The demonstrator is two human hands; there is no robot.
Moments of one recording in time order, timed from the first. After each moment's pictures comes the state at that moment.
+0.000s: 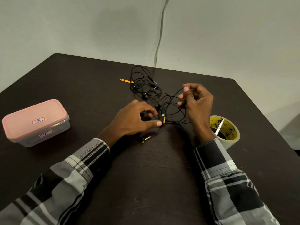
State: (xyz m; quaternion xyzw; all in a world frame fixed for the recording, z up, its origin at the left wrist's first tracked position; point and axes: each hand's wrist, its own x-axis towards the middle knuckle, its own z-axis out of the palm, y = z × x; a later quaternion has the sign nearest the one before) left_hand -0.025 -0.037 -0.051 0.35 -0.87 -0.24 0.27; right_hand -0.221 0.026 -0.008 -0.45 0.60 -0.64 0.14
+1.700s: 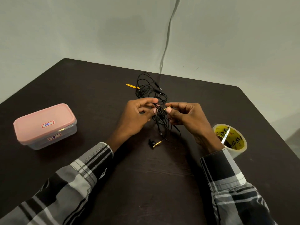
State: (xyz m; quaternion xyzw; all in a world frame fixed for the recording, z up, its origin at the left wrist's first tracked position) left_hand -0.031 -0.034 -0.041 0.32 -0.67 -0.48 0.47; right_hand -0.206 0.033 -0.003 -0.52 0.61 -0.48 0.35
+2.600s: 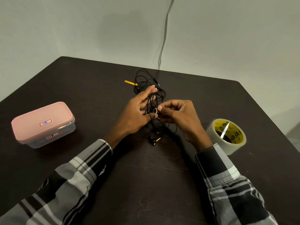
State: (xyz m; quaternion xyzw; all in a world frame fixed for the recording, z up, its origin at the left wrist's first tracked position) left_hand -0.028 -0.035 -0.044 0.26 -0.70 -0.53 0.41; right_hand -0.181 0.036 -0.004 -0.48 0.59 -0.52 0.39
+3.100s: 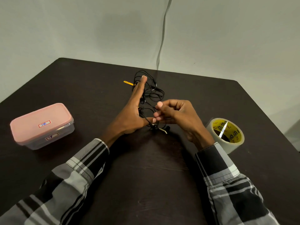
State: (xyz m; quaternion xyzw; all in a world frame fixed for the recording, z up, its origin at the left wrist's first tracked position) left_hand -0.020 -0.034 -0.032 0.28 -0.77 -0.44 0.36; right_hand -0.187 0.038 0.000 -0.48 0.56 -0.50 0.45
